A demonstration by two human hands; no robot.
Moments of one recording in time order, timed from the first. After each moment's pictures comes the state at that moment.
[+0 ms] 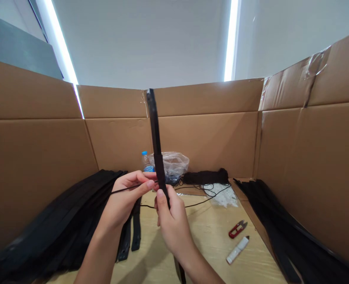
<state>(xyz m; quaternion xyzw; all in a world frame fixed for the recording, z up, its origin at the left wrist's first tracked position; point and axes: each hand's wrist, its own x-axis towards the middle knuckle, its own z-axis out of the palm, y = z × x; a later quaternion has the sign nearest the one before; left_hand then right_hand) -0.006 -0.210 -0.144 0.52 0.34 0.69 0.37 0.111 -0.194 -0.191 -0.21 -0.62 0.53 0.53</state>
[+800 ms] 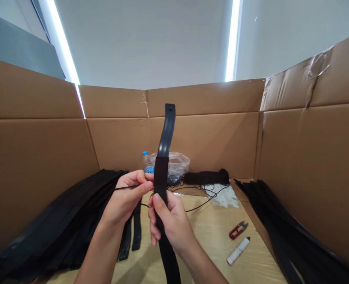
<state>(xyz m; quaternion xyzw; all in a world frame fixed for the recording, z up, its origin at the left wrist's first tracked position) -0.010 -0.206 -0.146 0.51 0.29 0.69 0.42 0.110 -0.194 -0.190 -0.04 -0.52 0.73 0.44</state>
